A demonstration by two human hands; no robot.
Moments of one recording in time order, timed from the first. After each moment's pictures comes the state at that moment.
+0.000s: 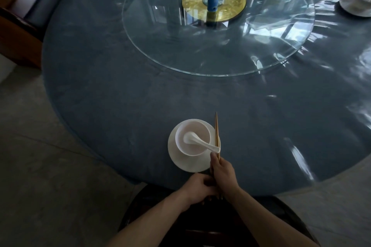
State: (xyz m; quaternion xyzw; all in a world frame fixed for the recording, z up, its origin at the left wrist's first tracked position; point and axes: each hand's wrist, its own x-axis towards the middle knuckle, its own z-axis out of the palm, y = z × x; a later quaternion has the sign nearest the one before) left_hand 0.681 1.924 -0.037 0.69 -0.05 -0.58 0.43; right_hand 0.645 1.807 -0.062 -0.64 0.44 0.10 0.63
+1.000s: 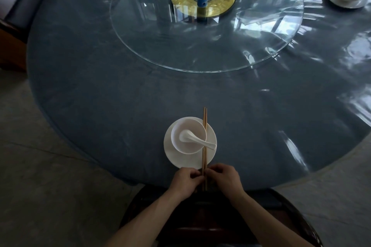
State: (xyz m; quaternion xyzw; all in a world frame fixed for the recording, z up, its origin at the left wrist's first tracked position) left_hand 0.693 1.940 -0.061 0.79 -0.06 -0.46 0.39; right_hand 0.619 1.800 -0.056 -0.71 0.41 0.16 0.55
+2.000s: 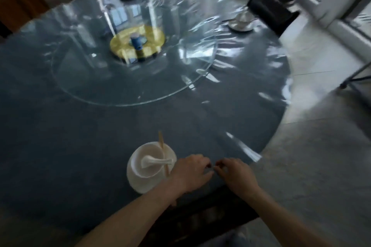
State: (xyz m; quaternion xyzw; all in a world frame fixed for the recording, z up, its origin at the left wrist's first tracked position) left_hand 0.678 1.818 0.030 0.78 -0.58 -0.24 0.07; right_hand 0.536 1.713 0.003 -0.89 0.39 0.05 0.24
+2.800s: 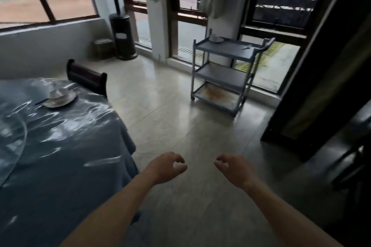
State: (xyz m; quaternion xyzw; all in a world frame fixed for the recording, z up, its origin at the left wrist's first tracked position) left_hand 0.348 1.436 0.083 0.57 -0.78 -0.26 0.03; right_hand 0.091 1.463 0.100 -0.69 0.68 -0.10 0.22
